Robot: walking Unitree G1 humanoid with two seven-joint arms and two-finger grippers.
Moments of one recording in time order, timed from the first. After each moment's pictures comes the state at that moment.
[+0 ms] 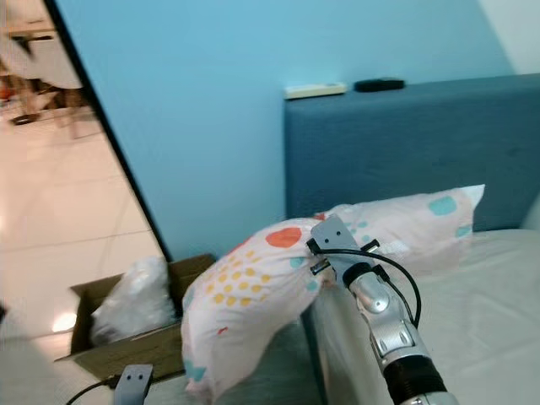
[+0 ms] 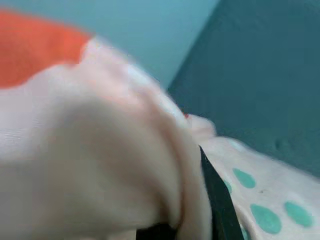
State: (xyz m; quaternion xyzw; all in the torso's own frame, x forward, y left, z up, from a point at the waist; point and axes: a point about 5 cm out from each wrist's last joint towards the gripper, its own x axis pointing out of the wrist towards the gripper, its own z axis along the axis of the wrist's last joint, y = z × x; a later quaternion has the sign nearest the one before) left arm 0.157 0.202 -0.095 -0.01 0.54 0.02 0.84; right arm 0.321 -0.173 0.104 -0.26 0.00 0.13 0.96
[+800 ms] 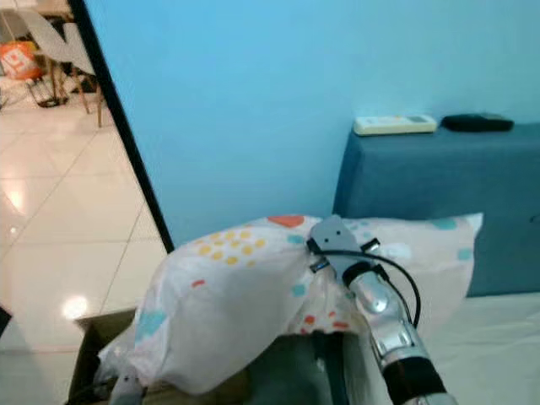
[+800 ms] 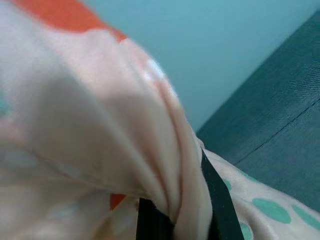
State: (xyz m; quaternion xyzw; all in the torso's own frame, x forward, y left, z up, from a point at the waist) left arm 0.166 0.206 -0.090 0.00 0.53 0.02 0.85; right arm 0.322 -0.178 0.110 -0.28 -0.02 0.11 0.95
